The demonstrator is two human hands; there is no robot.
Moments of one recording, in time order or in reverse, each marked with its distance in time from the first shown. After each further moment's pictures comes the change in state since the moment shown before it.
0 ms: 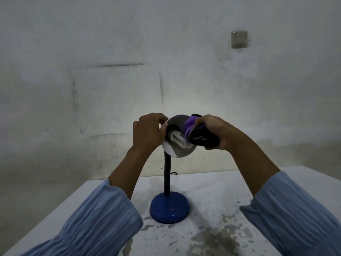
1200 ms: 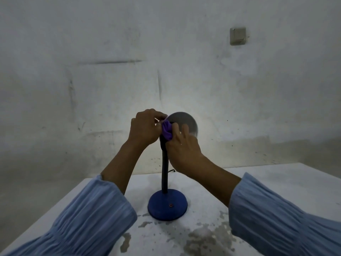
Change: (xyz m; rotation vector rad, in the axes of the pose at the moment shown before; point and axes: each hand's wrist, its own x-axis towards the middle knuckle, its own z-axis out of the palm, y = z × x) left_hand 0.005 -0.003 -0.003 -0.060 -0.087 0.019; right_hand -0.001 0.042 0.081 -1.357 0.296 -0.656
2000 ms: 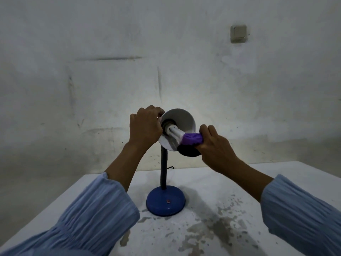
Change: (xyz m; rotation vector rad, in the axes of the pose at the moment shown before) left_hand -0.009 0.002 0.005 0.226 0.082 0.016; right_hand -0.027 0.092 0.037 -0.121 0.286 -0.179
